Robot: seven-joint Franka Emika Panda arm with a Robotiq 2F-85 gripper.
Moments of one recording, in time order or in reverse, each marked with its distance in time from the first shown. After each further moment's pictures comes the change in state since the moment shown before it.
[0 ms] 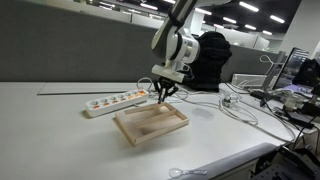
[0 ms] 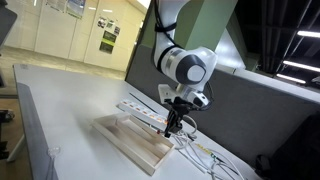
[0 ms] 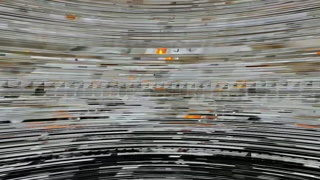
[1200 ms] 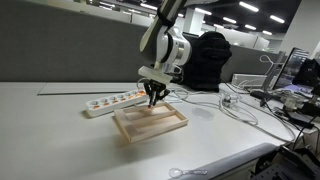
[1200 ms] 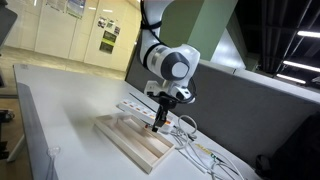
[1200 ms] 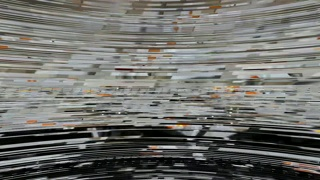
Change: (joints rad) arm 0.104 -0.009 -0.008 -0.042 0.001 0.029 0.183
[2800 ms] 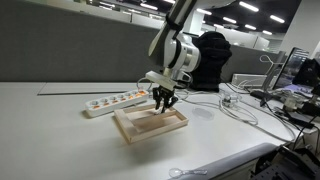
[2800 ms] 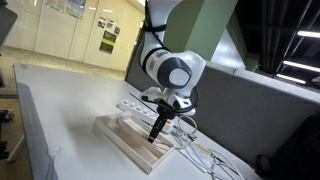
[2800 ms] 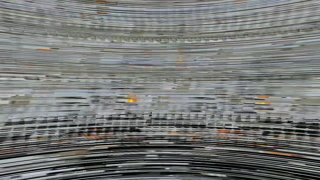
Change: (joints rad) arm -0.087 -0.011 0.042 -0.088 0.091 0.031 0.114
